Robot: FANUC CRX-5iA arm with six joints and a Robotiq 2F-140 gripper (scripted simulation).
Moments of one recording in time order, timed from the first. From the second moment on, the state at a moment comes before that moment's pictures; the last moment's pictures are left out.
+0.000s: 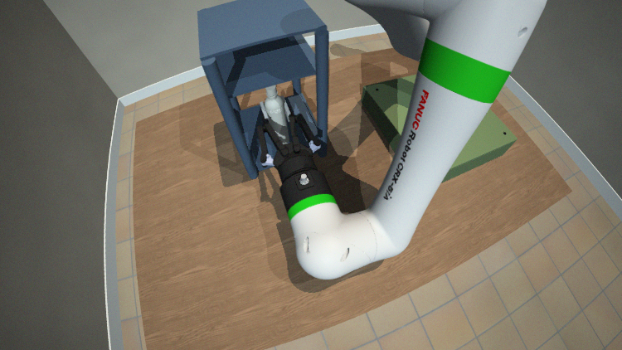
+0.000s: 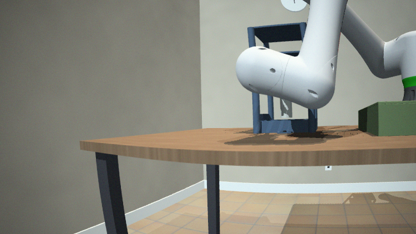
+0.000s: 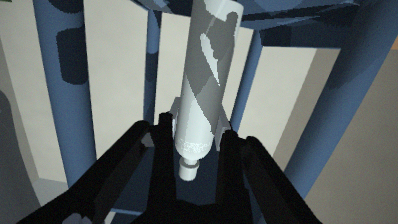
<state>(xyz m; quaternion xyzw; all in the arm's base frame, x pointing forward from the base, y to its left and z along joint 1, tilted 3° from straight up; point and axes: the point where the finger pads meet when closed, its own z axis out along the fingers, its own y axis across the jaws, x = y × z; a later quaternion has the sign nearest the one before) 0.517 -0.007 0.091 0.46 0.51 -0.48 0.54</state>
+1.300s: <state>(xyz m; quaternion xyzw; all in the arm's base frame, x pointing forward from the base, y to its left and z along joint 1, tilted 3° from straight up) 0.517 -0.008 0.082 0.46 0.51 -0.48 0.54</state>
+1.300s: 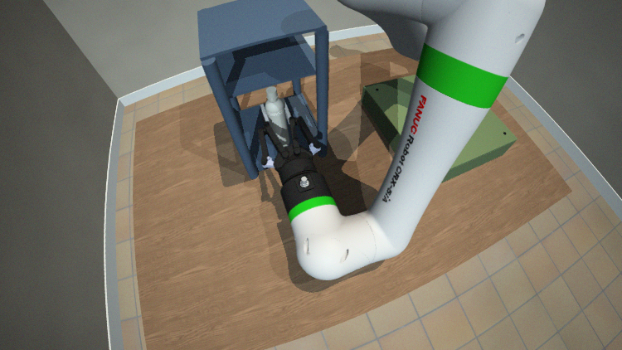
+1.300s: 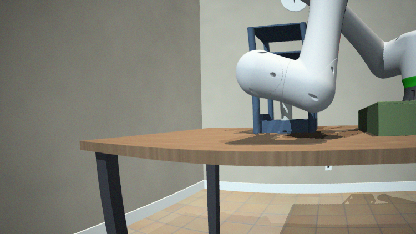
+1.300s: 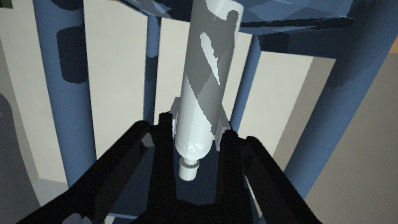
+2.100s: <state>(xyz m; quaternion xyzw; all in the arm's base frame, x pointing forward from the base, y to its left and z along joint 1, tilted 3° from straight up) 0.517 -0.008 0.082 0.46 0.51 -0.48 0.54</state>
